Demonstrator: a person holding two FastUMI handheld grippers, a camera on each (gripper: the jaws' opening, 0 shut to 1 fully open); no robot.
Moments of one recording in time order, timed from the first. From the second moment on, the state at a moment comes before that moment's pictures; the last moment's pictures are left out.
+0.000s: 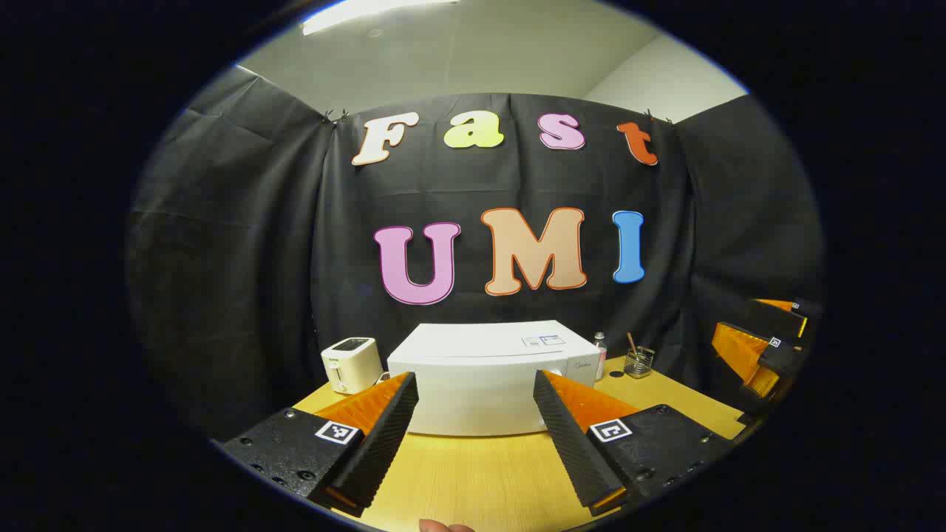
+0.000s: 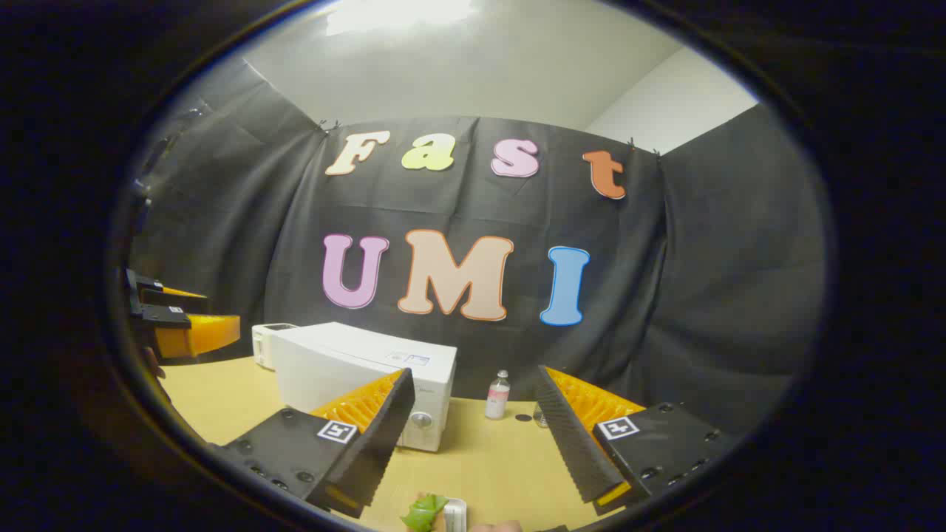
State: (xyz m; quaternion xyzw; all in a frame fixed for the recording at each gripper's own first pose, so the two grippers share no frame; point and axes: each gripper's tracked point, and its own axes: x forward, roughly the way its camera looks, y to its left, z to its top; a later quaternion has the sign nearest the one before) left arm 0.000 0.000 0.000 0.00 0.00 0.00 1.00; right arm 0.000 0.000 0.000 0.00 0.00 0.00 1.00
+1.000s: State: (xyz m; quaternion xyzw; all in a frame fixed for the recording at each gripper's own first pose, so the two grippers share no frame) left arm 0.018 -0.014 -0.008 0.01 0.01 -0.01 1.00; right arm 0.011 -0.013 -0.002 0.01 0.00 -0.01 1.00
